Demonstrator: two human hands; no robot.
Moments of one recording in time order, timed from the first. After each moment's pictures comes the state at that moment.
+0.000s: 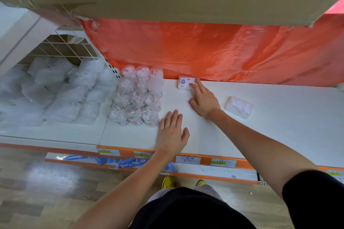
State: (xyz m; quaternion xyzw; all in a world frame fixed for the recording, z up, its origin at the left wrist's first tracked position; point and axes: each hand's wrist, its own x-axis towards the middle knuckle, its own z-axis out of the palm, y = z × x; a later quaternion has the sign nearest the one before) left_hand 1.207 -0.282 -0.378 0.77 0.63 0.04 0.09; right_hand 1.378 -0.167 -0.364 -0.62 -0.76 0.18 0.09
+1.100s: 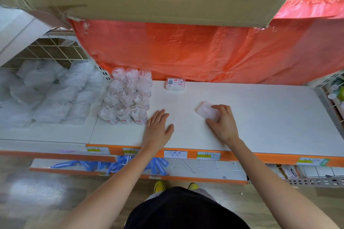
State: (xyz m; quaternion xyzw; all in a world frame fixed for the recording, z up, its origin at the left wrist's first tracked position) left_hand 1.195 -0.281 -0.380 0.75 0.61 0.14 0.19; right_hand 1.460 -0.281 -0.355 -0.71 -0.60 0.25 0.27
